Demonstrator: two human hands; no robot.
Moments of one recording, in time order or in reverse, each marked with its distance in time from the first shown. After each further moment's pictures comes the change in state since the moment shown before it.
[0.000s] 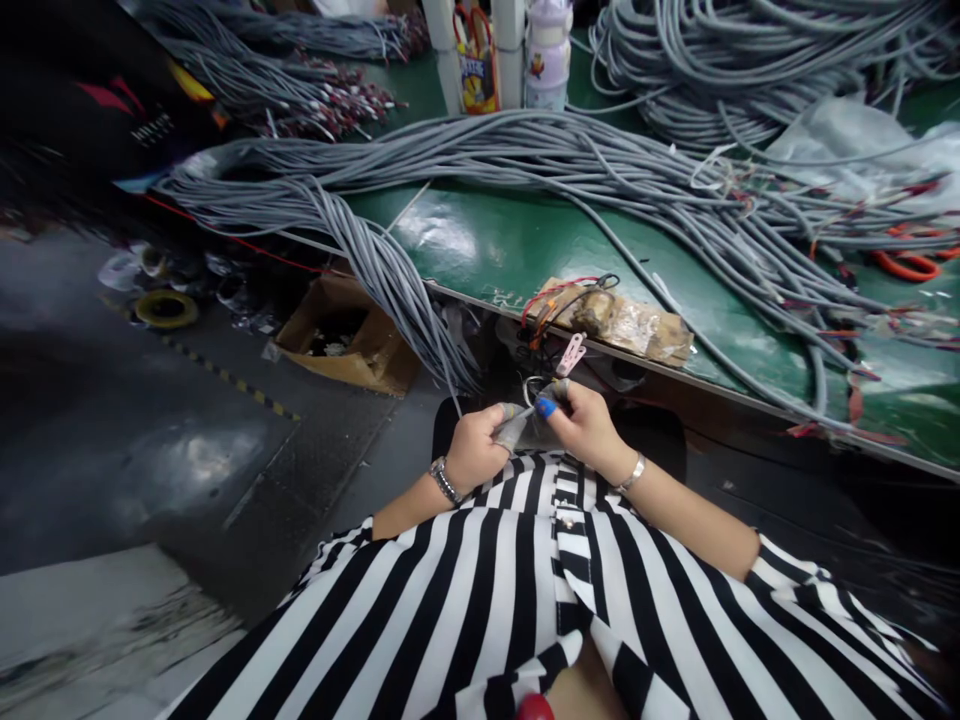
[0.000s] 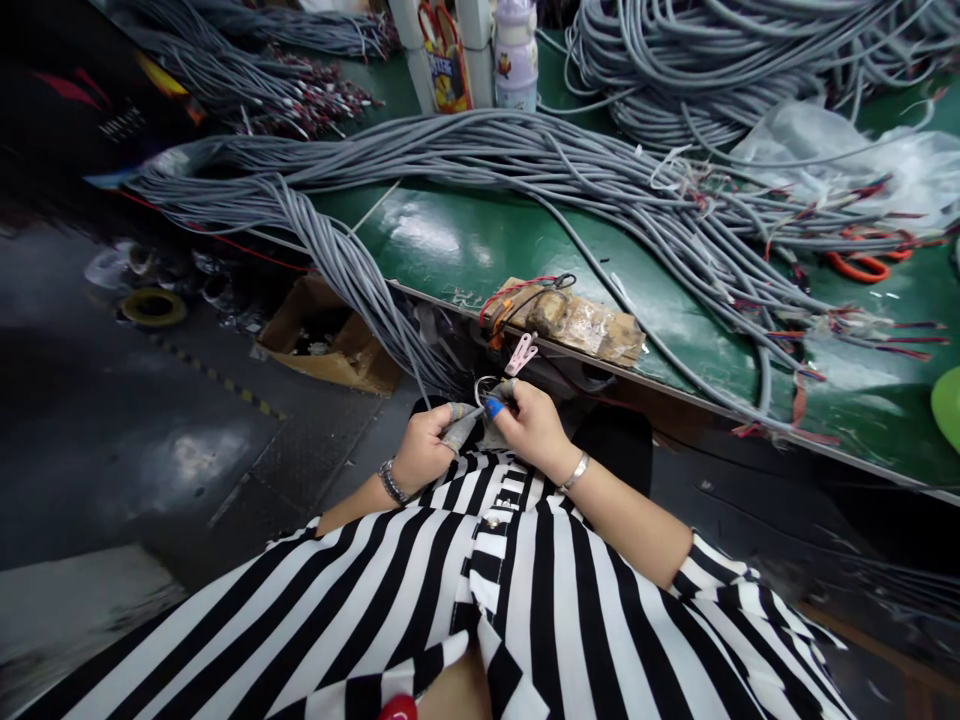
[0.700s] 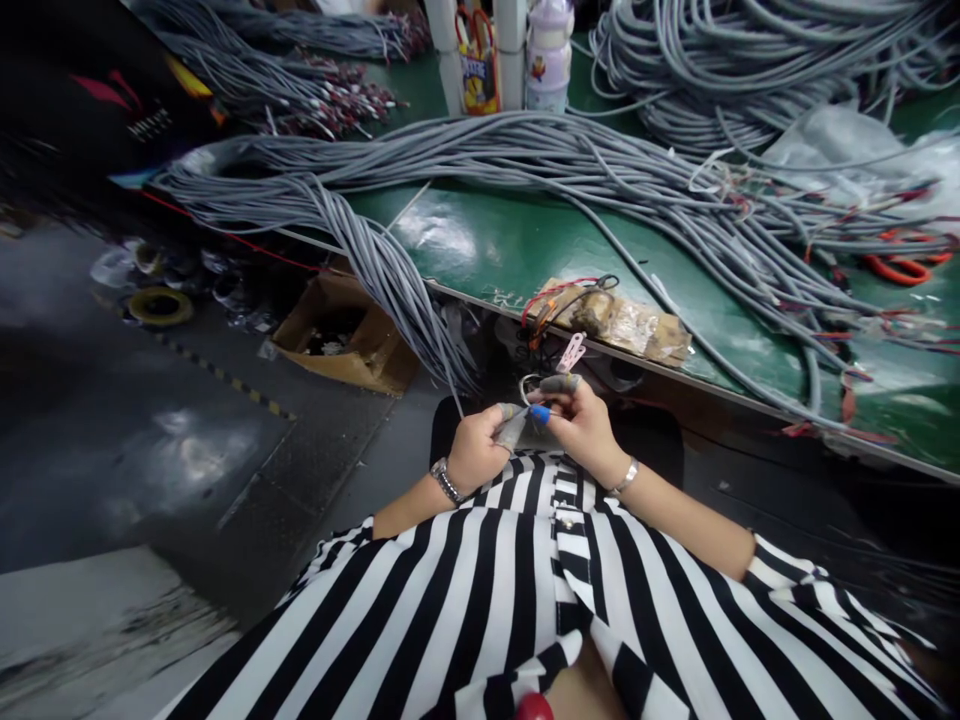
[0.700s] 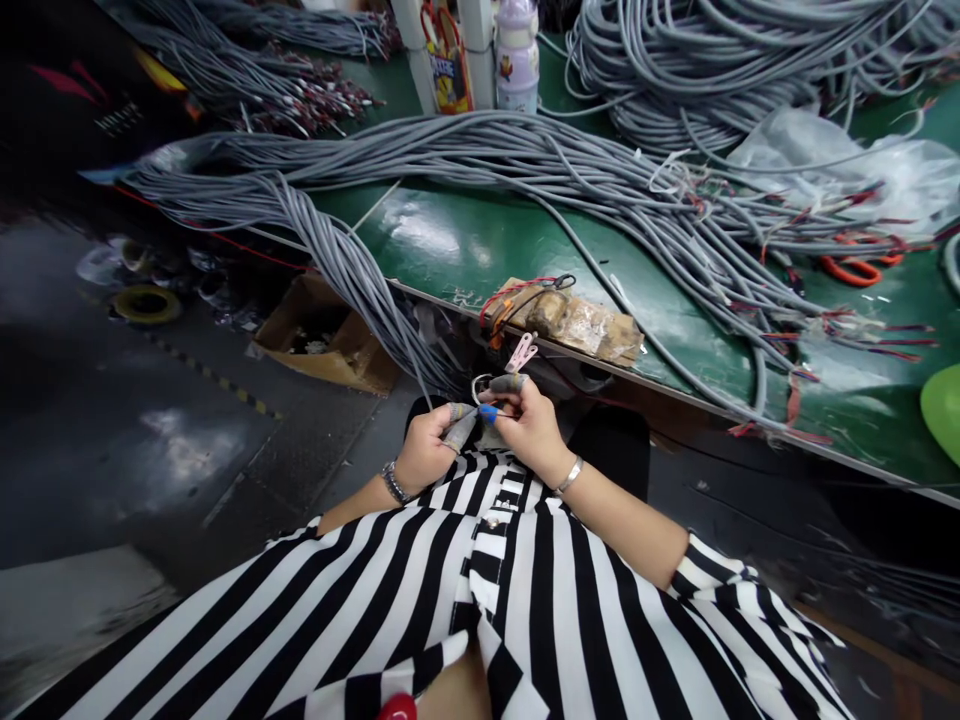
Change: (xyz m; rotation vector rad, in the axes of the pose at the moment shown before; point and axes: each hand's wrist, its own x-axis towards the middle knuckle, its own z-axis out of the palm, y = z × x) left_hand -0.003 -0.002 0.004 0.043 0.024 0.006; right_hand -0.009 0.005 0.013 0.407 0.076 0.145
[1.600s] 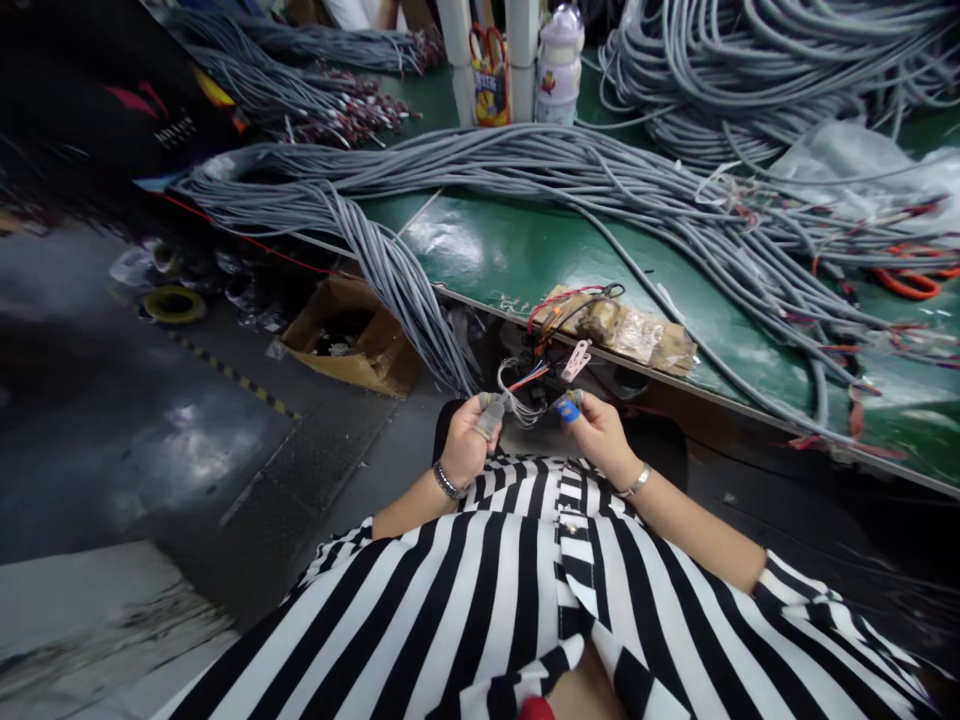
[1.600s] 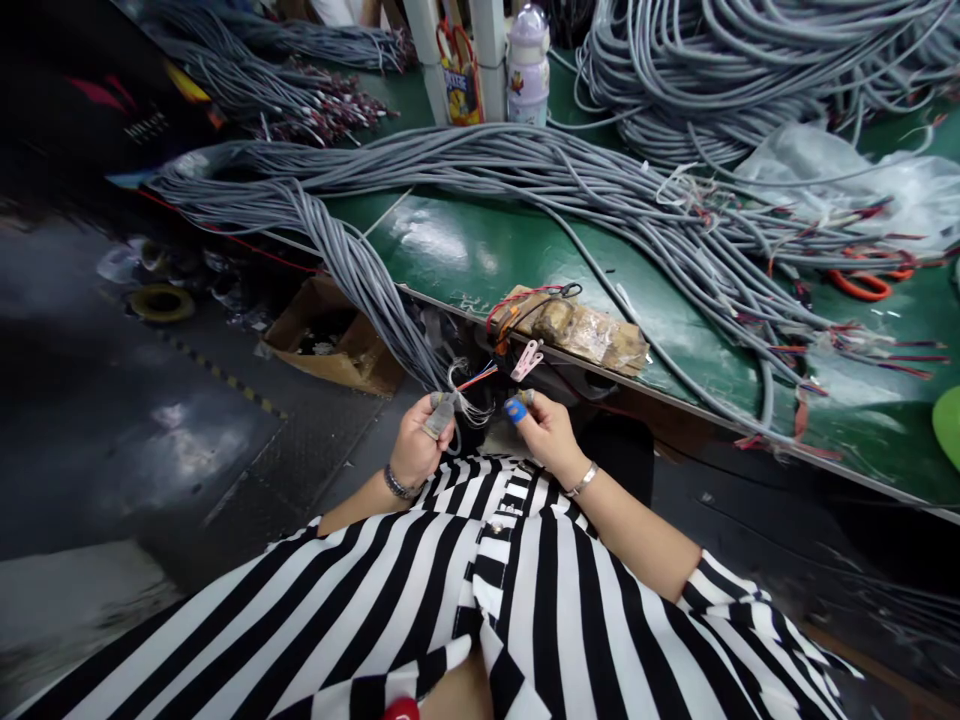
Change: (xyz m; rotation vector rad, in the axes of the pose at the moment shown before) left_hand 0.005 -0.012 0.006 -0.708 0.247 -0.319; right_hand 0.002 0.012 -0.022 -0.146 -0.065 -0.032
